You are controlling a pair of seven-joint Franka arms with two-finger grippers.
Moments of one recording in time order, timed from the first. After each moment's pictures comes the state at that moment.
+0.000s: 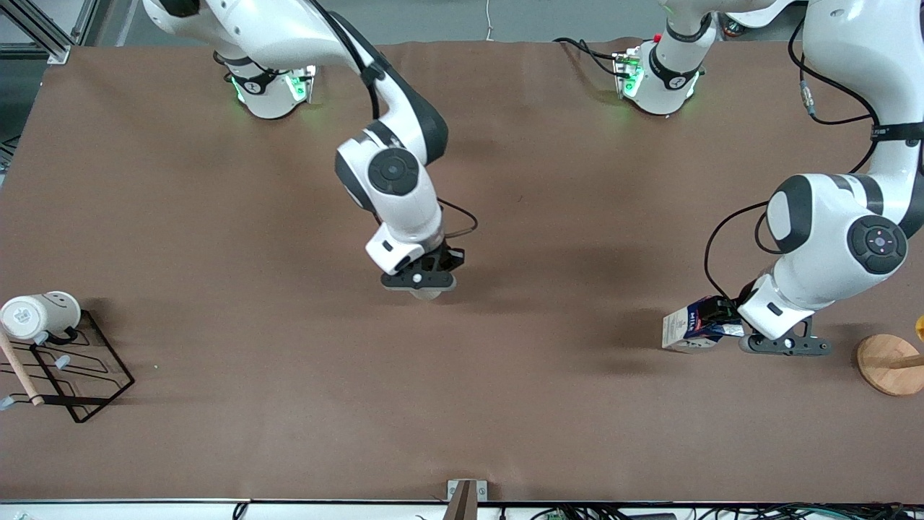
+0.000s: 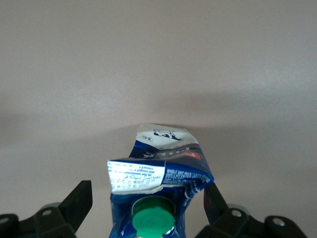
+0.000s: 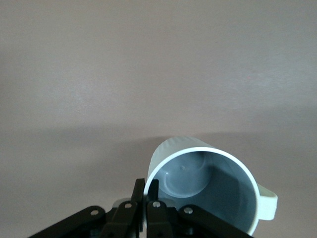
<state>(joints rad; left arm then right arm) -0.04 0.42 -0.02 -1.76 0.00 2.25 0.01 0.69 0.67 0.02 -1.43 0.02 2.22 0.75</state>
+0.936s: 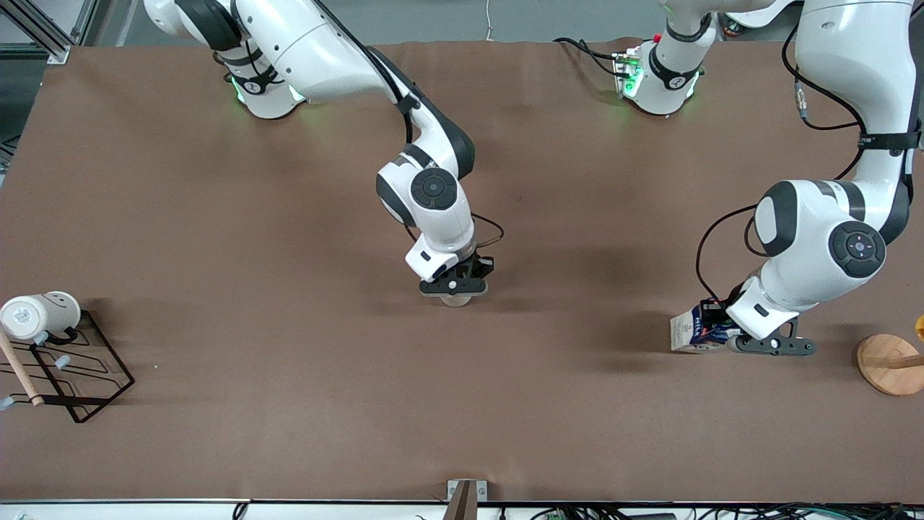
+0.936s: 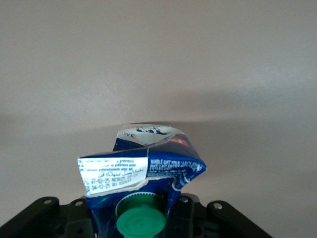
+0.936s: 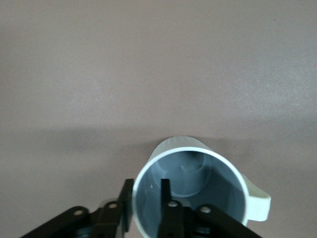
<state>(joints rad) -0.04 0.43 -0.04 -1.75 0.00 2.26 0.01 0.74 0.78 0.01 -1.39 0.01 2.33 0.77</state>
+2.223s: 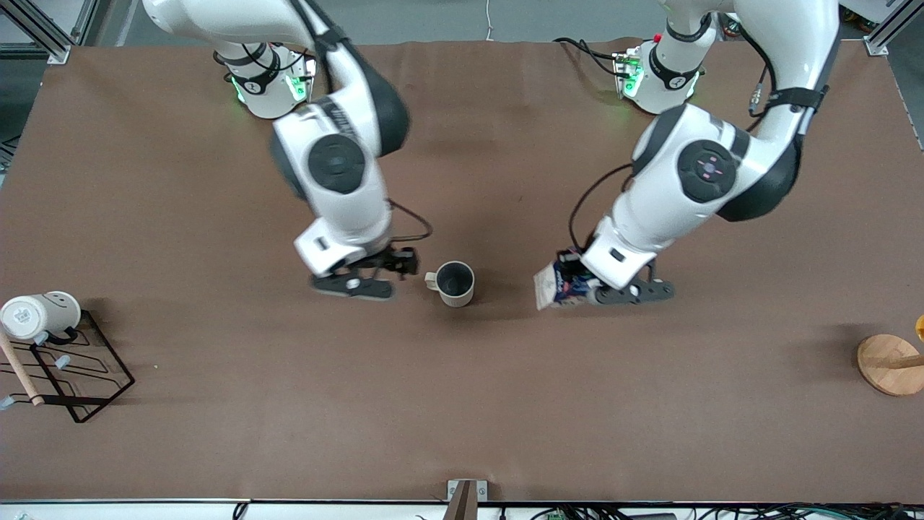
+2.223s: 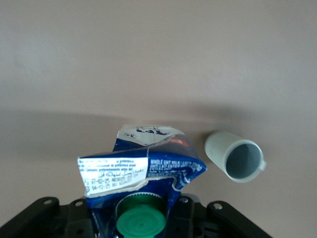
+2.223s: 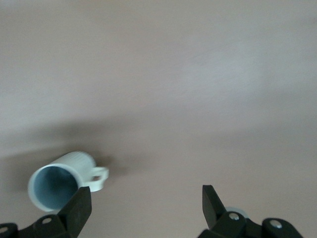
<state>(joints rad) -0.07 0.38 -0.51 -1.62 0.00 2.03 -0.66 0.56 0.45 -0.08 -1.41 -0.03 1.87 0.62</state>
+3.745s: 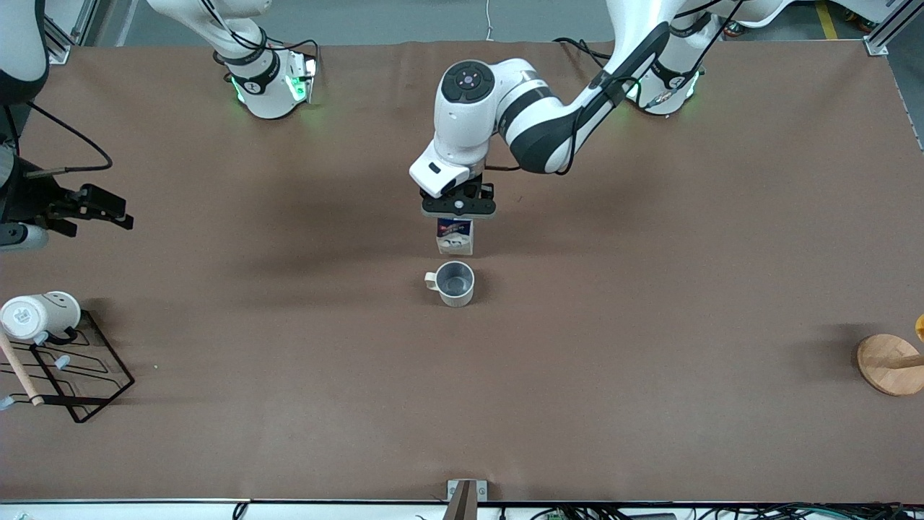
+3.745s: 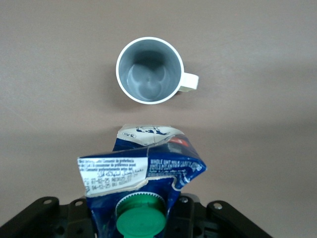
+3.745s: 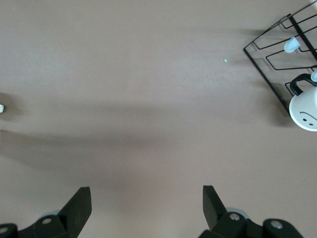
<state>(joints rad) -0.44 0.53 -0.54 -1.64 0.33 2.19 -1.07 -0.01 0.02 -0.07 -1.68 0.06 1.65 -0.19</state>
